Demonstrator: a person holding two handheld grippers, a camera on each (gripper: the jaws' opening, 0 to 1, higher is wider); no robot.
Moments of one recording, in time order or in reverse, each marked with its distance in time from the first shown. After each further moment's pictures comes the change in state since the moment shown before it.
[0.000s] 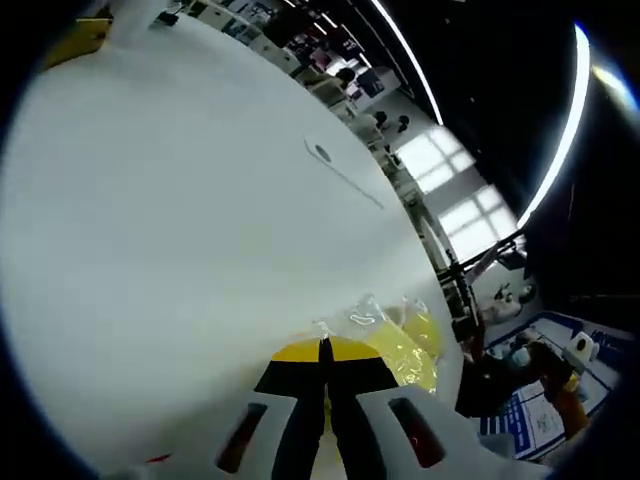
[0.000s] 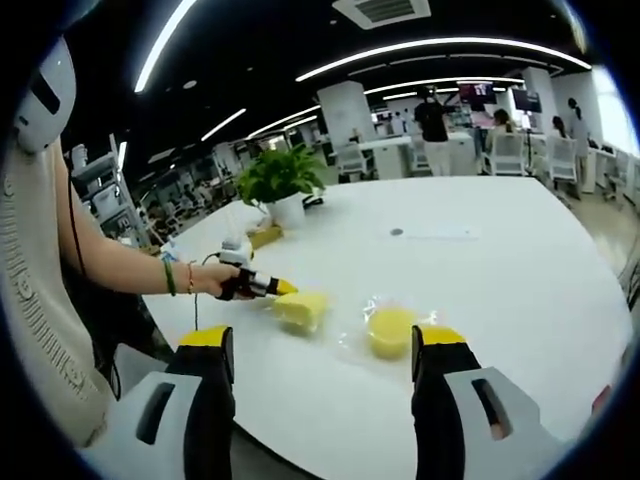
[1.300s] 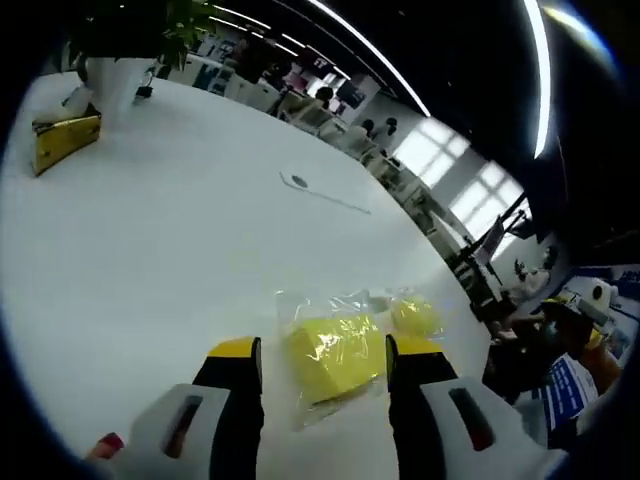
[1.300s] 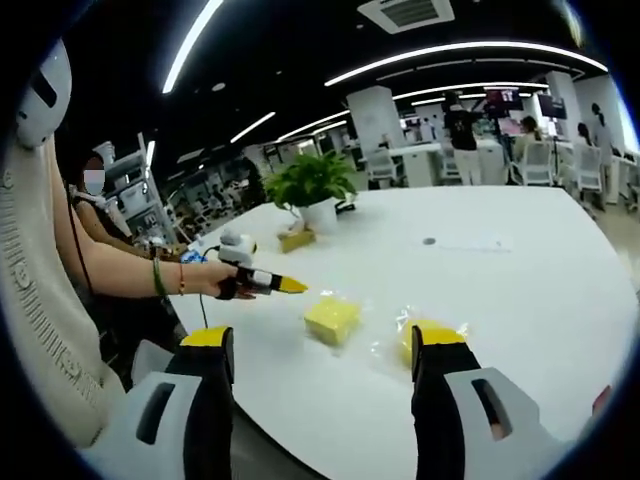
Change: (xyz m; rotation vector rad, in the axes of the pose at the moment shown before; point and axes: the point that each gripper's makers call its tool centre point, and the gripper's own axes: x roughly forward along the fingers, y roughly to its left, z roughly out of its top) left arm -0.069 -0.039 -0.010 0.277 -0.091 0.105; right arm -0.005 0.038 -0.001 -0.043 -0.024 0.144
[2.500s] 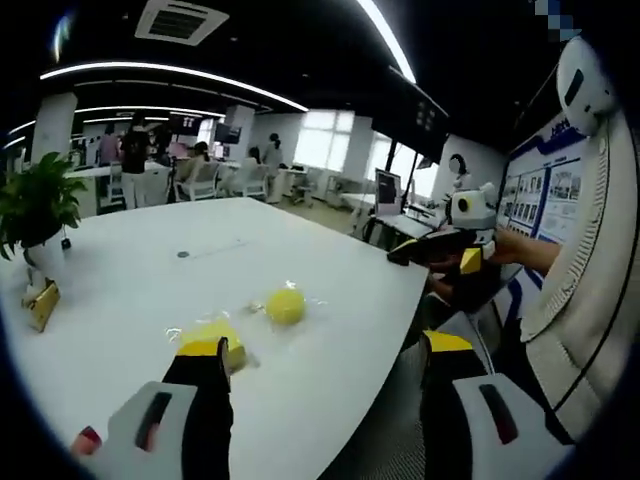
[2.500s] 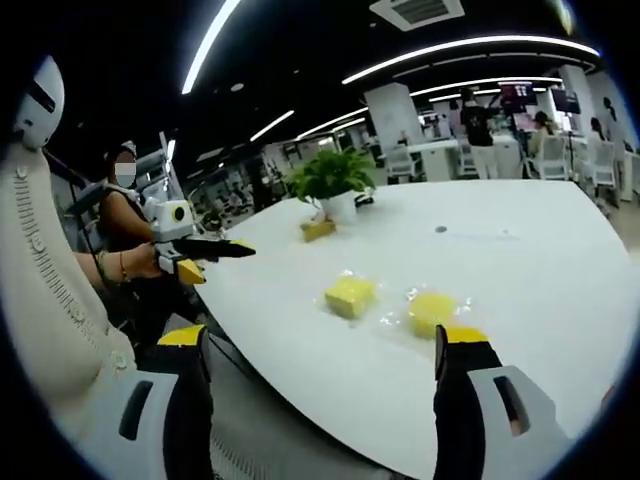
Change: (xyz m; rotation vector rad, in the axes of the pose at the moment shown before) left arm -0.122 -0.179 -0.048 0.510 -0.062 -0.244; right arm -0.056 0.009 -0.031 0.004 0.012 0.073
